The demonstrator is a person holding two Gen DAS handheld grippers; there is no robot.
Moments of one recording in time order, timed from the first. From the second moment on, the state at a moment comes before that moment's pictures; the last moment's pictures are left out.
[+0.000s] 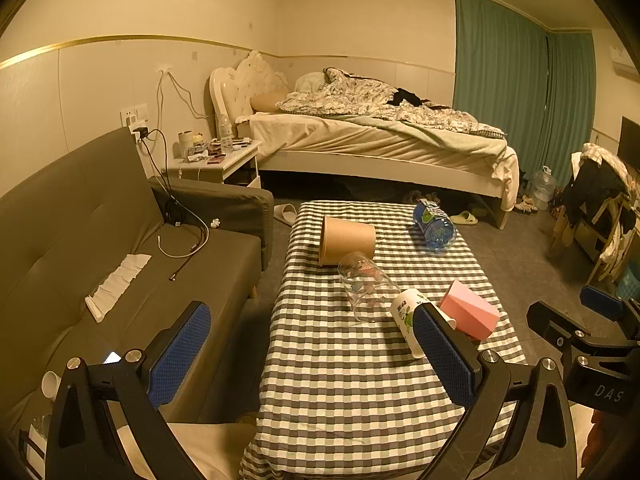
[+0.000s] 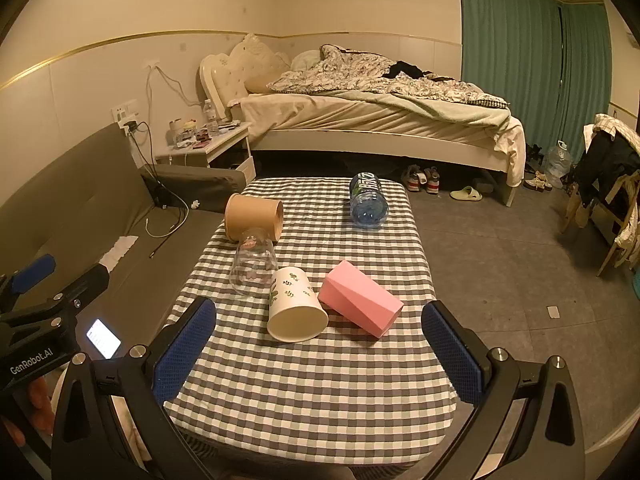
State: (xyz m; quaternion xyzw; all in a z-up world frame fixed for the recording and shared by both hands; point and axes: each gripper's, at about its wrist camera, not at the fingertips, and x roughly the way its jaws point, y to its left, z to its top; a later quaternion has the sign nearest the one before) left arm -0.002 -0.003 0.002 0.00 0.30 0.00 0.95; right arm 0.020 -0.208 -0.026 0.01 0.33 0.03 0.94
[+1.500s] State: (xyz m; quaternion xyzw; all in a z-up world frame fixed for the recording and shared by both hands) left arm 0.000 -0.001 -0.007 -0.01 0.31 0.00 0.95; right arm 0.022 -0.213 -0.023 0.02 0.34 0.03 0.94
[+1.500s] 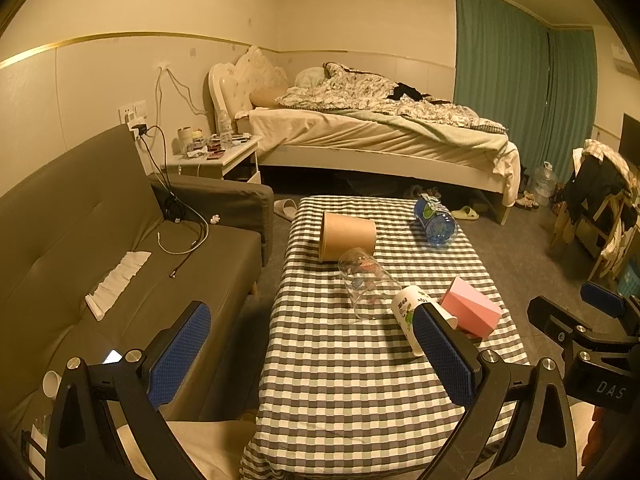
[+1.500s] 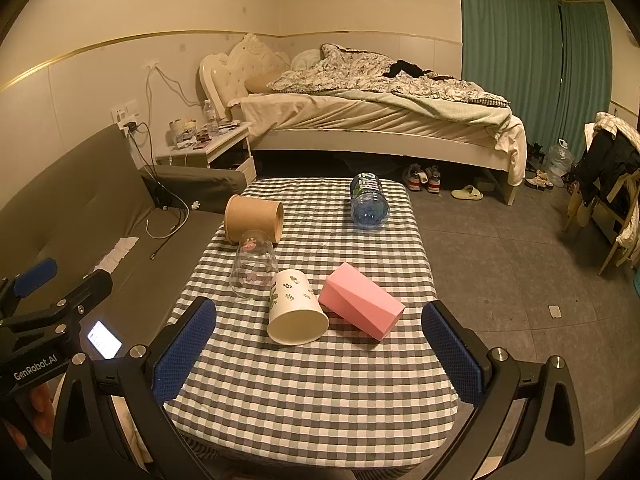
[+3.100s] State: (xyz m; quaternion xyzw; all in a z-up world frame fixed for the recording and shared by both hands) left arm 0.140 -0.005 -0.062 -0.02 0.38 0.02 0.92; right arm 0.177 -0.262 -0.050 0.01 0.38 -0.01 0.92
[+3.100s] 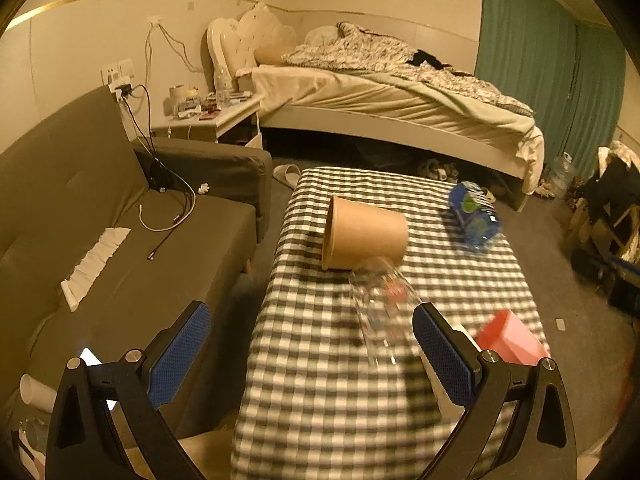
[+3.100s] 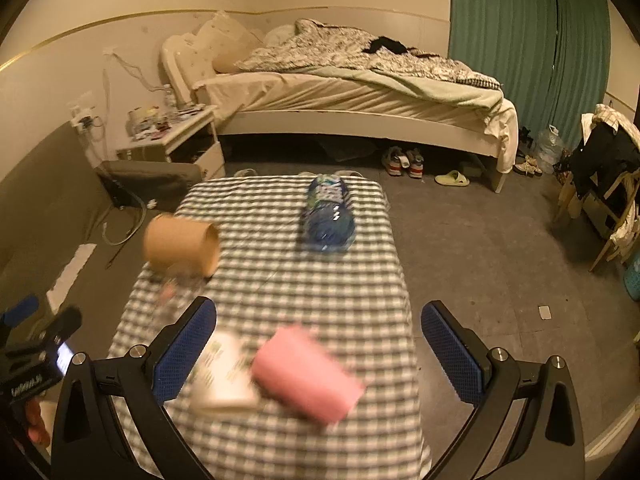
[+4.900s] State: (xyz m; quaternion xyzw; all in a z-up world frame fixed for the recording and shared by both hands) left arm 0.062 0.018 -0.012 -0.01 0.36 0.02 0.93; right arm 0.117 -0.255 -0.001 0.03 0.41 0.04 0.91
